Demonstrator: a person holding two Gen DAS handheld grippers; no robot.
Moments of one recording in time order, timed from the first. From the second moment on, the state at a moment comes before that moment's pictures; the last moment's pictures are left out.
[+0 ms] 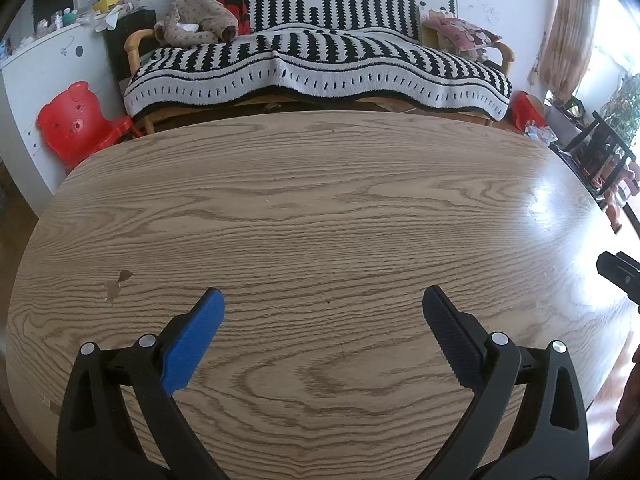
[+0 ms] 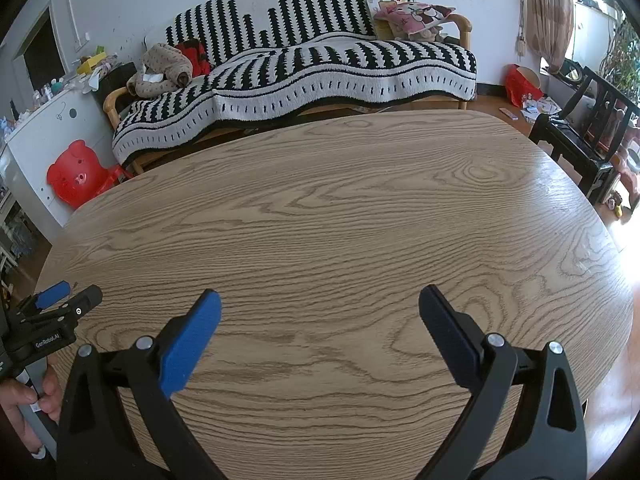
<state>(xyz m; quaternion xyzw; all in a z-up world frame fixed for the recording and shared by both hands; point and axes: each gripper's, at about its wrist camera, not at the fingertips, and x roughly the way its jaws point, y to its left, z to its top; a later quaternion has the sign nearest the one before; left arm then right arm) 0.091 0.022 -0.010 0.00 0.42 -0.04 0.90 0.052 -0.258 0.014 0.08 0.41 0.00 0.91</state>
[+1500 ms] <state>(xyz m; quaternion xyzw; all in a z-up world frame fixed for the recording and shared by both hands) 0.090 0.023 -0.012 0.00 0.43 -0.03 0.90 0.051 -0.261 0.016 0.08 0.41 0.00 0.91</state>
